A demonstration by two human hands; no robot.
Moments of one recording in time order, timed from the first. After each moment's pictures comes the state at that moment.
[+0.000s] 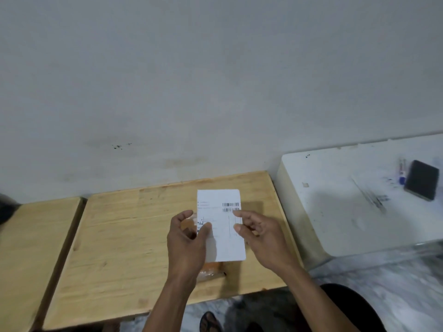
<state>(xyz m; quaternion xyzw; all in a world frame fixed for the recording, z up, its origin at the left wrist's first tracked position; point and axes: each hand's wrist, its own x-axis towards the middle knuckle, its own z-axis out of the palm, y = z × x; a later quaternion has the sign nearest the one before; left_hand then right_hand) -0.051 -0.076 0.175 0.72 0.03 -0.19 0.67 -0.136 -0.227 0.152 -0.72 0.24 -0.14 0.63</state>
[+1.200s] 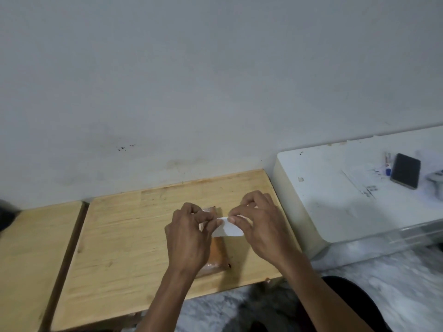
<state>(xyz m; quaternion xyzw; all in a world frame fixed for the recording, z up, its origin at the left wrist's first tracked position) -0.051 -0.049 0.207 0.89 -0.24 -0.03 0.38 -0.142 -0.198 0.193 -0.93 0.18 -0.19 0.26</state>
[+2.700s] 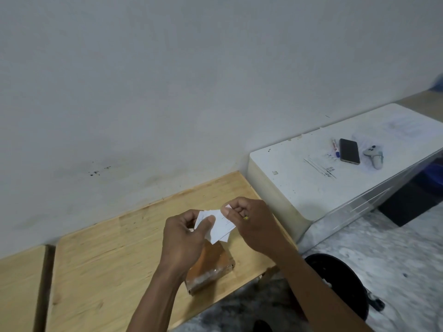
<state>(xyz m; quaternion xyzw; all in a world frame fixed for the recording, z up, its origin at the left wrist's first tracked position) -0.014 -0.015 0.225 0.73 -0.22 -0.28 0.58 -0.127 -0.136 0.228 -0.79 0.34 -0.22 0.46</state>
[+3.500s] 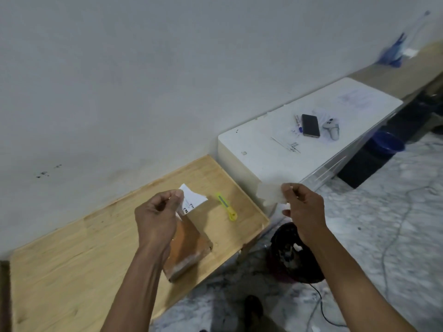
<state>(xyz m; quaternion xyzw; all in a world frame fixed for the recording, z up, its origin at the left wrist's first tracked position) -0.011 -0.046 0.211 0.68 -0.13 -0.27 0.67 -0.247 -0.187 0.204 -0.51 0.57 -0.41 0.50</state>
